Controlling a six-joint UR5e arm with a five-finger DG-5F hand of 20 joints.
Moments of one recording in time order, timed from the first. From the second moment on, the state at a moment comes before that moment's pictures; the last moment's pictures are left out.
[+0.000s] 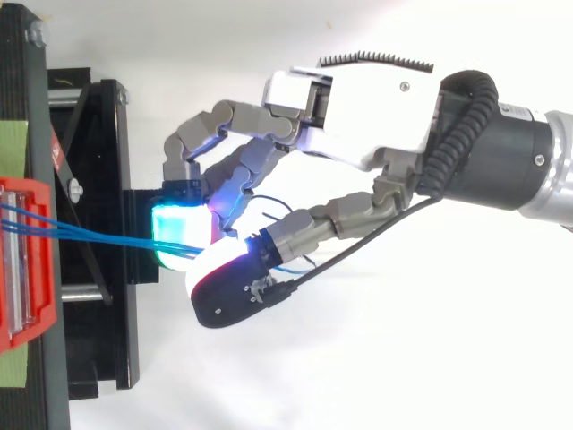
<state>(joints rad) 0.12 -2.27 -1.27 -2.70 -1.26 -0.10</state>
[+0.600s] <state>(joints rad) 0.12 -2.27 -1.27 -2.70 -1.26 -0.06</state>
